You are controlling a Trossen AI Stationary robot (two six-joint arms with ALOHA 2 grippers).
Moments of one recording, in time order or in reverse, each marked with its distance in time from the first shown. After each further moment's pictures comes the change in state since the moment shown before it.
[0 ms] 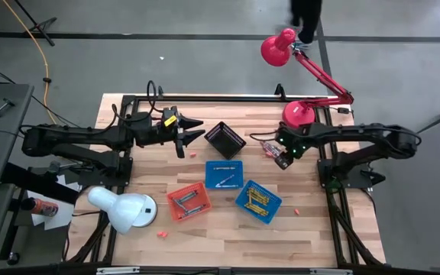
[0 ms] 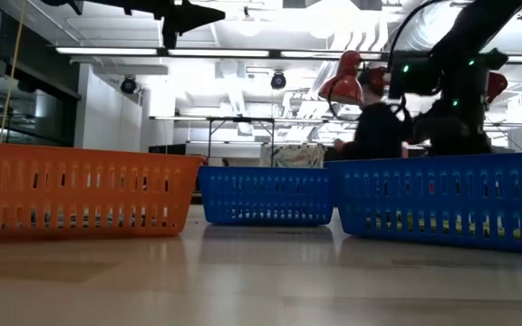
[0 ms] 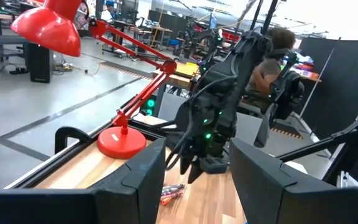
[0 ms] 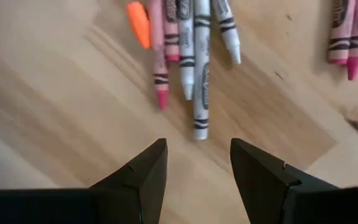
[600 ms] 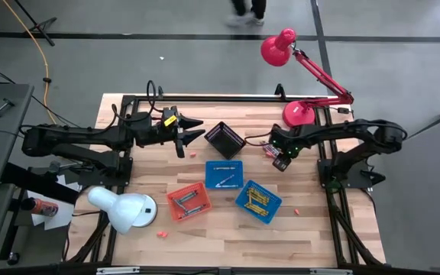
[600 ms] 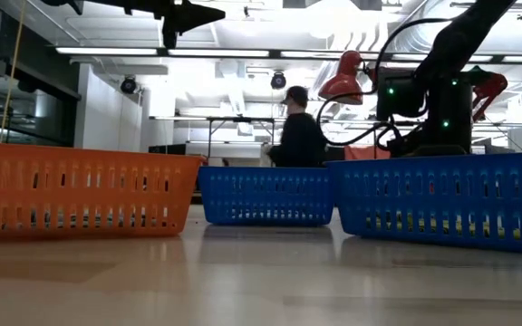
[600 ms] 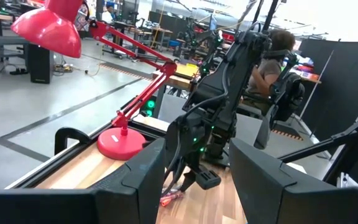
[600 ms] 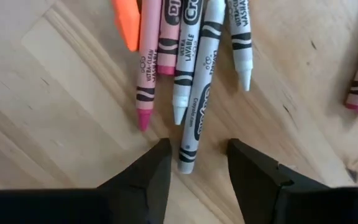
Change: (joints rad) left arm 0.000 0.000 0.000 0.005 -0.002 -0.002; right arm -0.007 0.190 0.008 0.087 0.055 -0.179
